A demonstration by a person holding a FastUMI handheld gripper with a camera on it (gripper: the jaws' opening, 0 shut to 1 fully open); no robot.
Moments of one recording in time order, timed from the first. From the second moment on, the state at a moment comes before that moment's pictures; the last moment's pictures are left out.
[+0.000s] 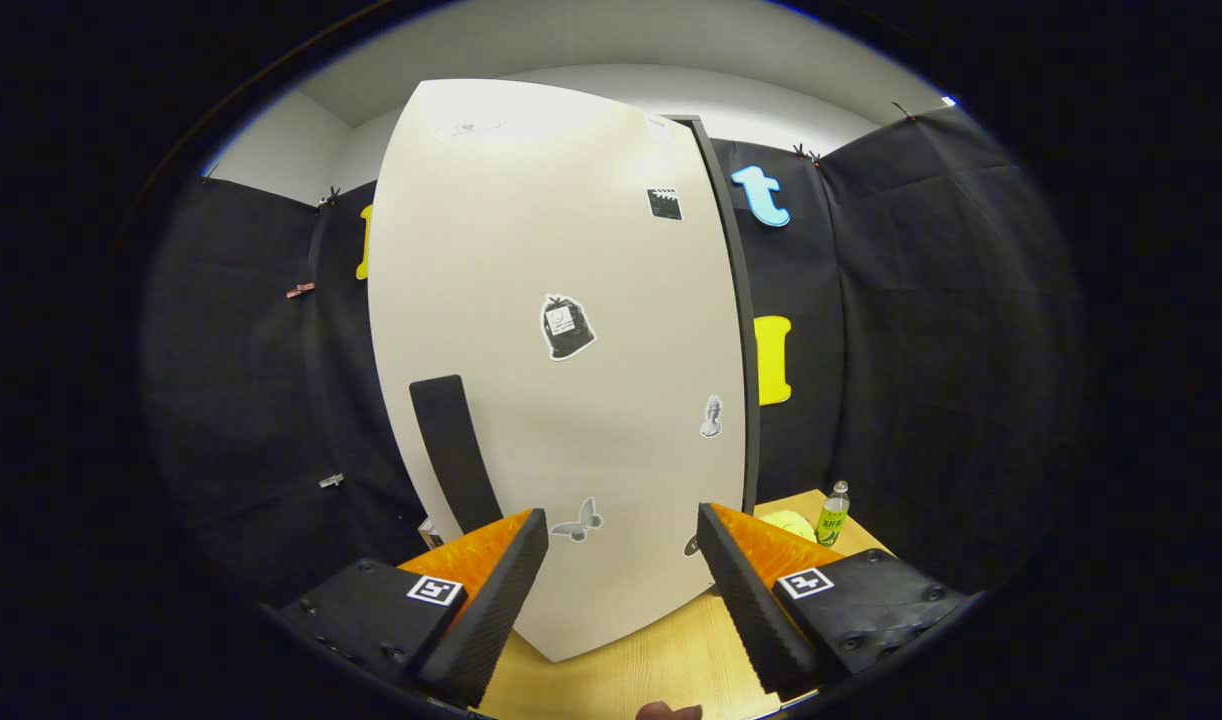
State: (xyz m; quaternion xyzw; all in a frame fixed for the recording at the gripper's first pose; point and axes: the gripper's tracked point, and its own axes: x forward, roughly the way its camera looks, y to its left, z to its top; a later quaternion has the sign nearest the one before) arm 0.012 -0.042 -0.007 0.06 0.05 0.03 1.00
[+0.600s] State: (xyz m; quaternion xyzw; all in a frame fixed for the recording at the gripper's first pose) arm 0.019 -0.054 -0.008 0.04 0.03 0.00 1.00
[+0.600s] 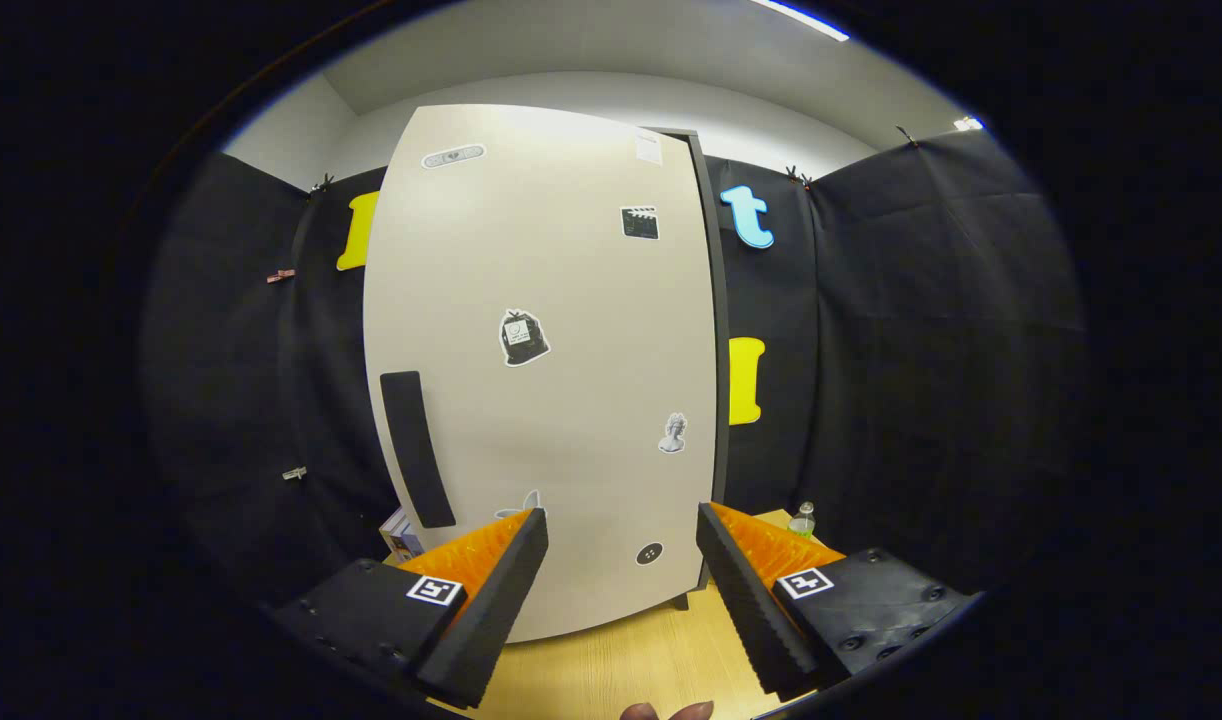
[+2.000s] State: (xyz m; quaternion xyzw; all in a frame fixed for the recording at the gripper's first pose) arm 0.008 -0.051 0.013 -0.02 0.00 0.00 1.00
